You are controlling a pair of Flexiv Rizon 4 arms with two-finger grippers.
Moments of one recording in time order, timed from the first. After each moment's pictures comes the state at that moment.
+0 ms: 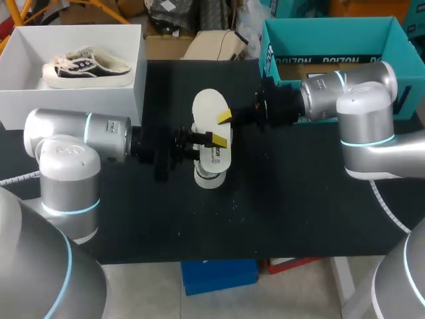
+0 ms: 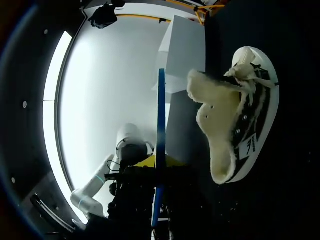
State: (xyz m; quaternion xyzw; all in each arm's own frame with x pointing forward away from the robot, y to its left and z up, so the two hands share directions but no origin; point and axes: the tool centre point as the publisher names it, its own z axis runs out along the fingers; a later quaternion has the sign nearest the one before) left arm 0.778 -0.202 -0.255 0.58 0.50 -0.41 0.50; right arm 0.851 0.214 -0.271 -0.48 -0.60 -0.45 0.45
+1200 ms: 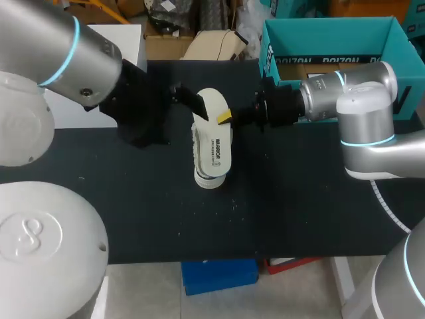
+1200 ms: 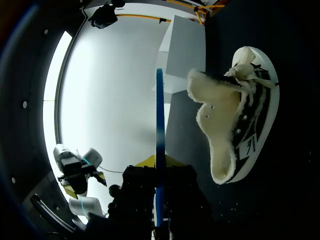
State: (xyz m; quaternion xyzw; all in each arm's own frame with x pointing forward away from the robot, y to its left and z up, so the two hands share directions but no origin) left arm 0.727 -0.134 -0.139 0.61 0.72 -0.14 0.29; right arm 0.850 0.214 -0.271 -0.48 -0.60 -0.45 0.45
